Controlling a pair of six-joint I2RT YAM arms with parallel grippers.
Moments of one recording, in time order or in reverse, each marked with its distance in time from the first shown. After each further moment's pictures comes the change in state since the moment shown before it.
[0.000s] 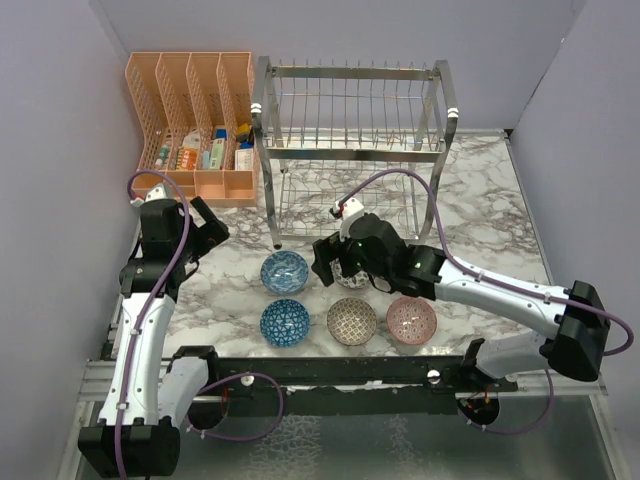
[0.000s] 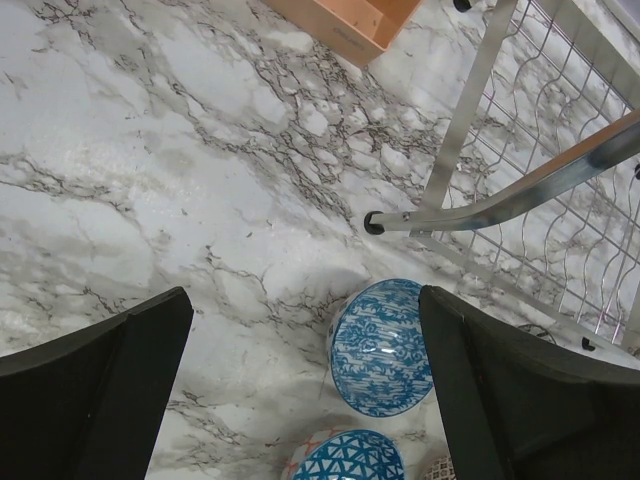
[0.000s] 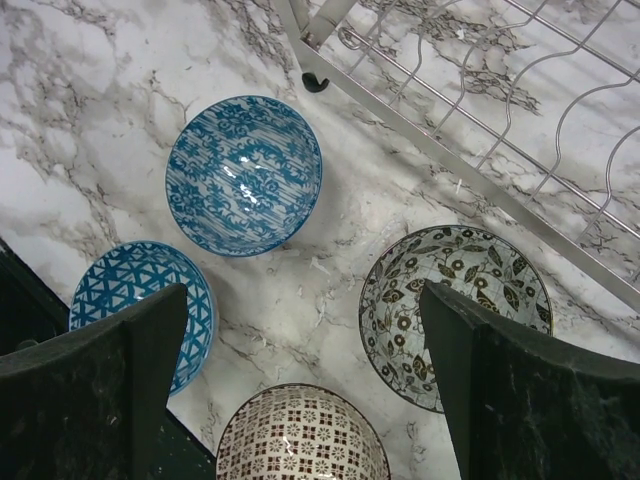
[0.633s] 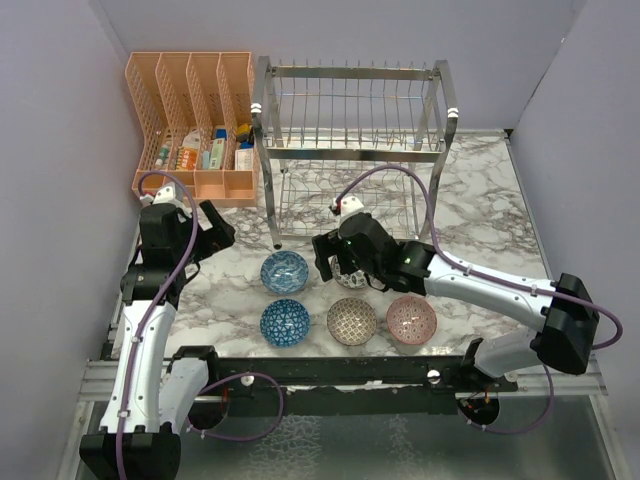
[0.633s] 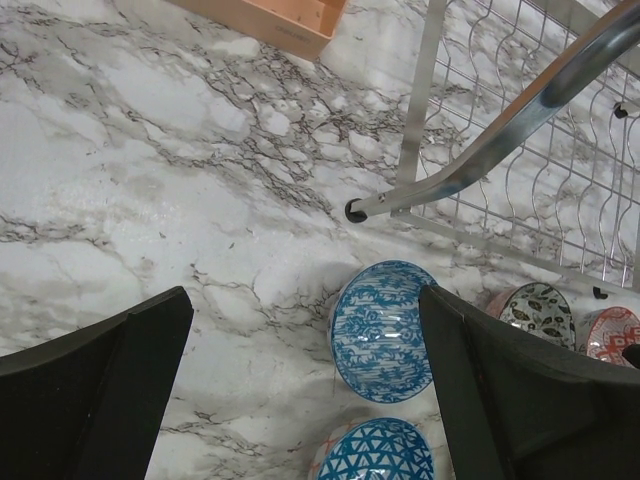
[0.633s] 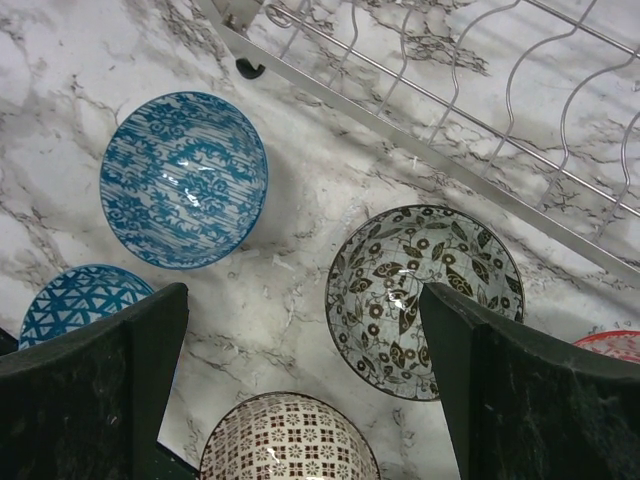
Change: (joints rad) left arm 0.000 -0.034 -0.048 0.071 0.113 0.135; right arm 0.000 0.069 0.046 -0.070 0.113 0.071
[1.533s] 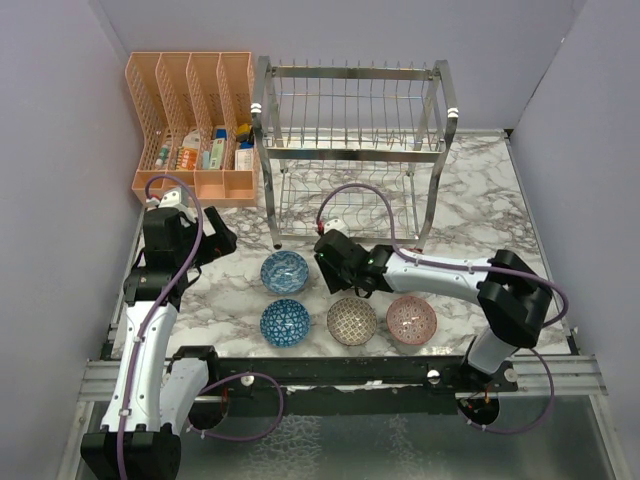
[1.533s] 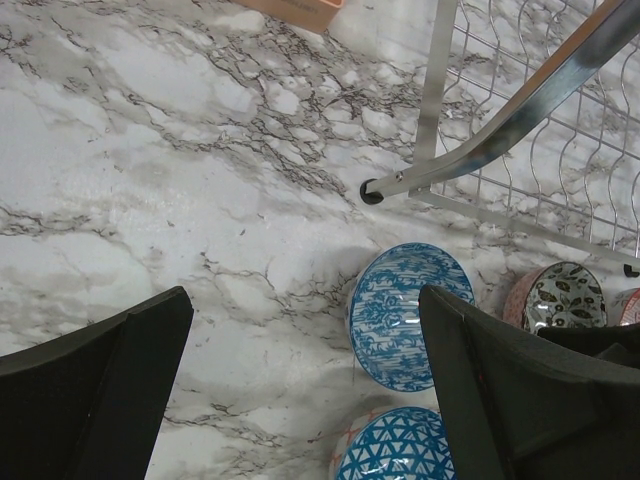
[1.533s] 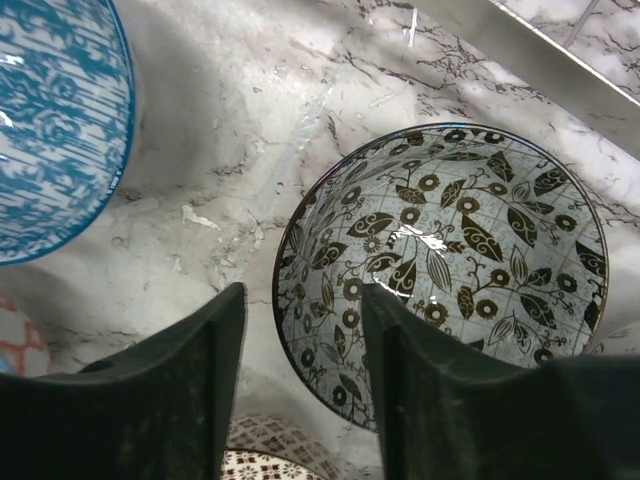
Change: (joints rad) left arm 0.000 -0.013 -0.042 0.004 0.023 0.060; right arm 0.000 0.257 0.000 -0.067 0.016 0.040
